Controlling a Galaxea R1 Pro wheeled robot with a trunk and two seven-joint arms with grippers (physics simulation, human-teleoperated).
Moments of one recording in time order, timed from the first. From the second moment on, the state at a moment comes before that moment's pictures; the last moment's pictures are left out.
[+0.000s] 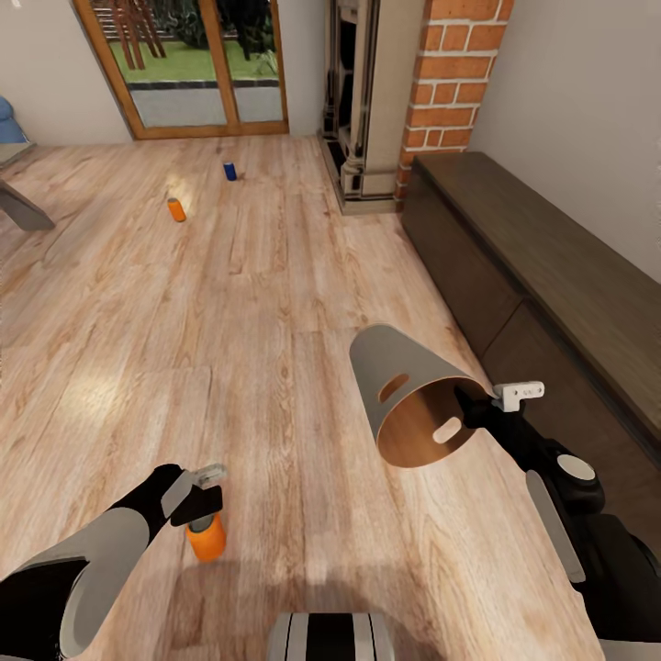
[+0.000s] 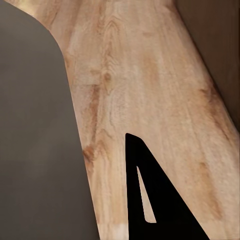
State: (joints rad) left arm -0.91 0.10 0.10 -0.23 0.23 0.66 0.04; right arm -0.45 -0.22 -0.02 -1.54 -0.19 0.34 0.16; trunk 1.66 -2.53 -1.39
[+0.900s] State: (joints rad) left arm -0.91 0.10 0.10 -0.22 0.23 0.64 0.04; right arm -0.45 -0.22 -0.02 -1.54 -0.19 0.36 0.16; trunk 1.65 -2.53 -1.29
